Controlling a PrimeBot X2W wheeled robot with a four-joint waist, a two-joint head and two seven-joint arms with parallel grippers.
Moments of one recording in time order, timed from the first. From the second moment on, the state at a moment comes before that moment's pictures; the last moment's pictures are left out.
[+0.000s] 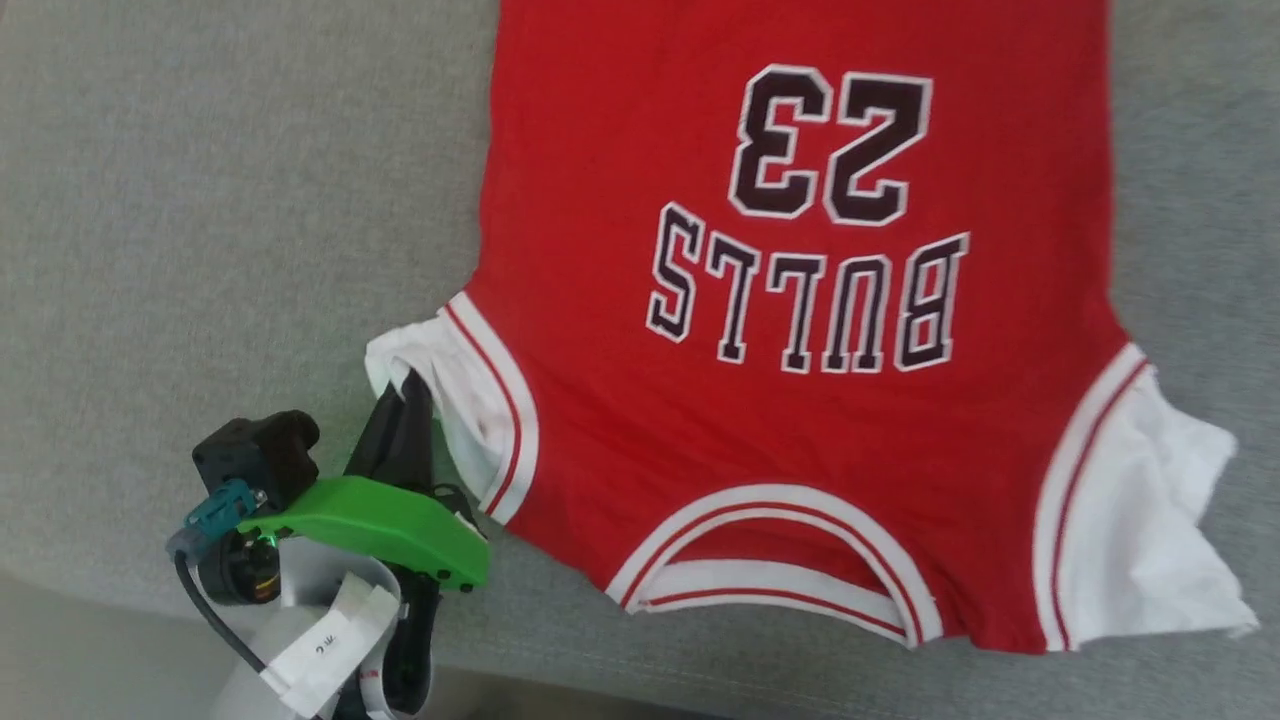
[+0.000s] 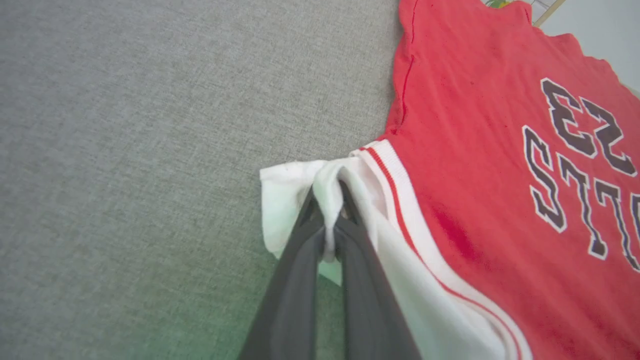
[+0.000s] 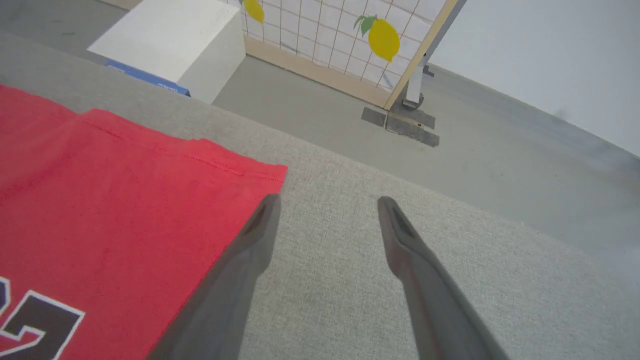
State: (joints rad) left arm -0.15 0.28 -0.33 -0.16 -0.64 0.28 -0.01; right arm -1.15 -0.40 0.08 0.48 0.17 0.13 0.66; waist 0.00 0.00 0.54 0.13
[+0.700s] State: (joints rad) left arm -0.17 0.26 -0.37 -0.31 -0.59 0.29 -0.05; right arm -1.36 -0.51 0.28 0.51 0.19 0.13 1.00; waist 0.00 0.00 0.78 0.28
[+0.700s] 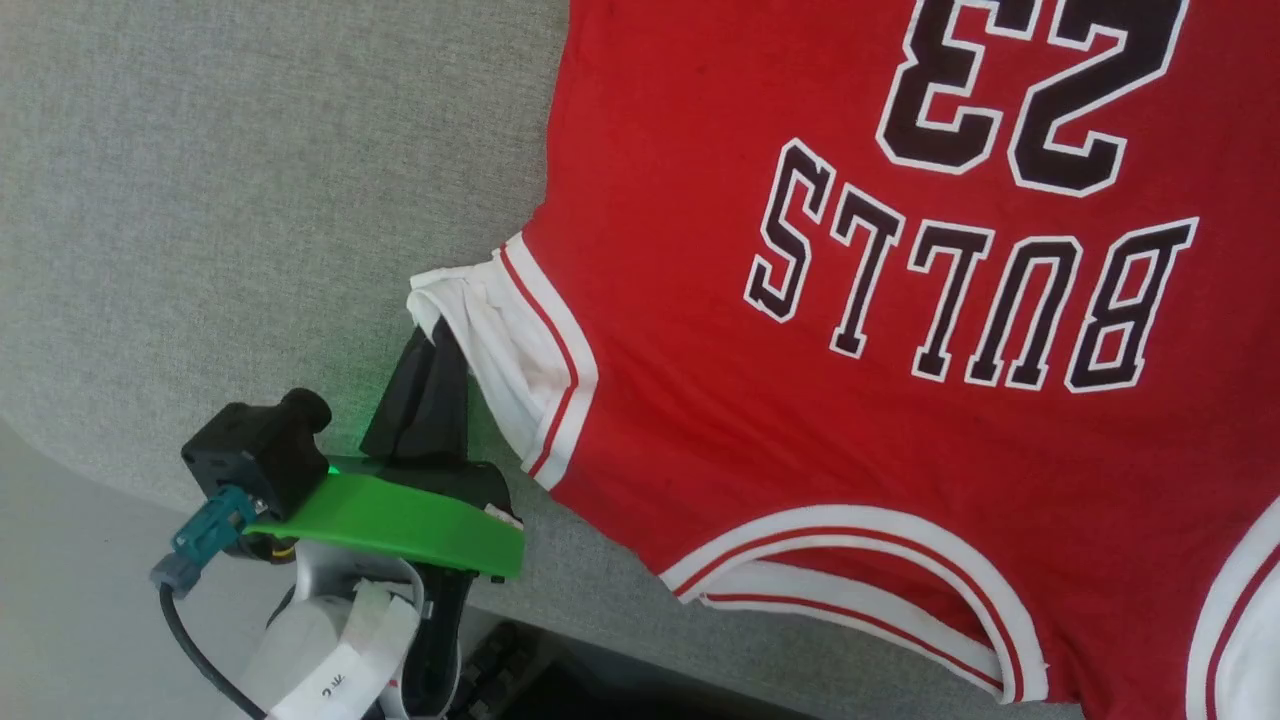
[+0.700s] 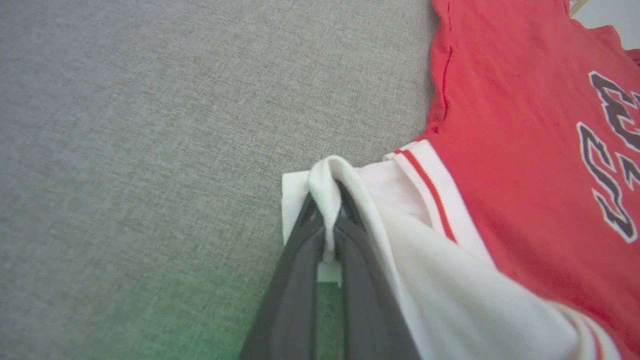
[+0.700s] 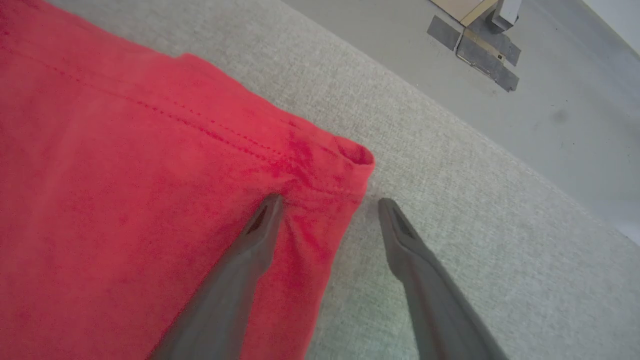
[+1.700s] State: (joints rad) left arm -0.15 0.32 -0.36 -0.16 -0.62 0.28 0.02; right arm -1.08 -0.52 0.22 0.37 0.34 0.13 0.82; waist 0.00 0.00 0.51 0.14
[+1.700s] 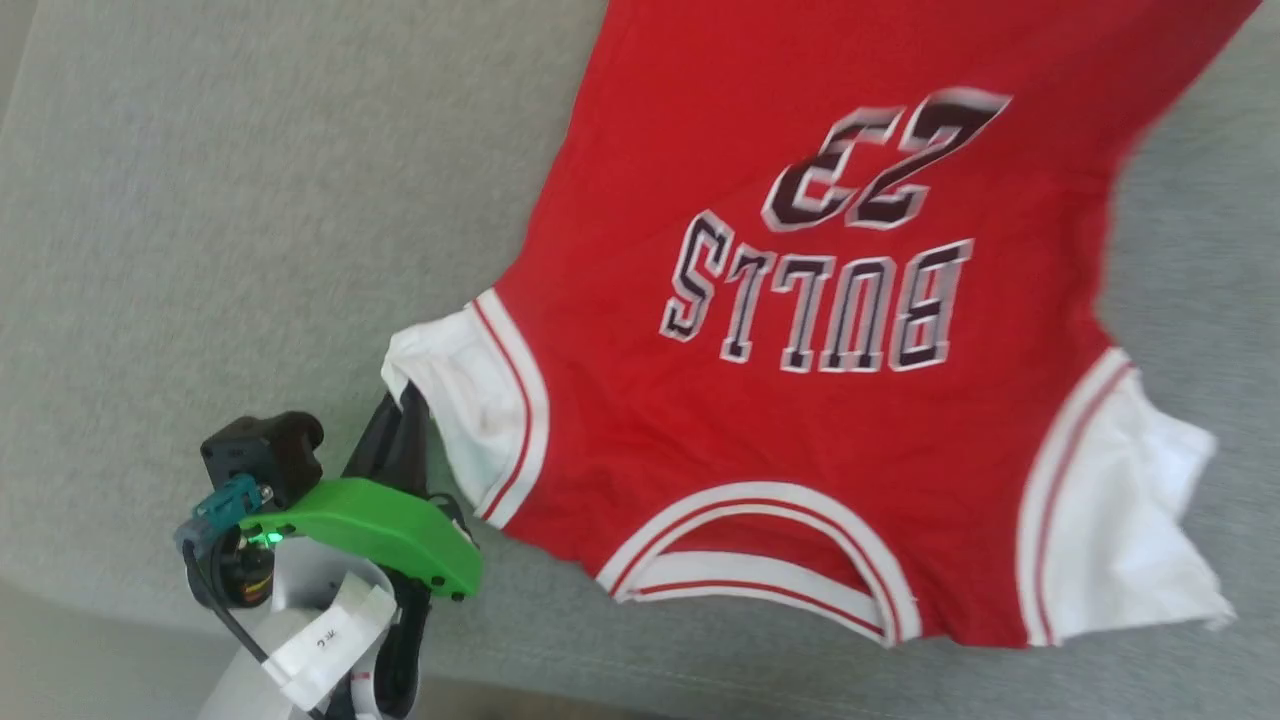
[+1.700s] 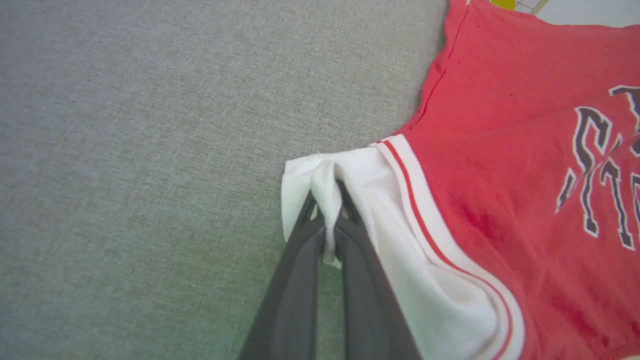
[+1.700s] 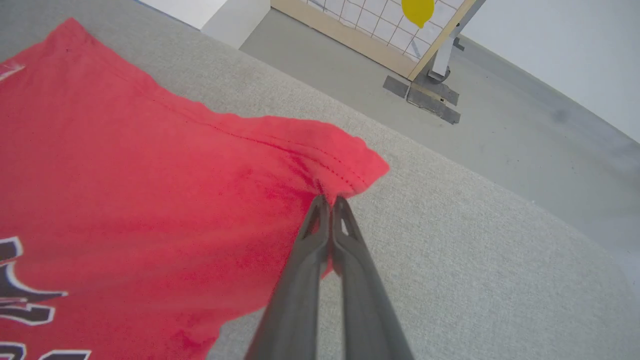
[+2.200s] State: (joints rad) left arm -0.06 0.34 -0.33 -0.11 -0.68 0.30 0.04; right arm -0.23 -0.42 0.12 0.09 0.46 0.13 0.81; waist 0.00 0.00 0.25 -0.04
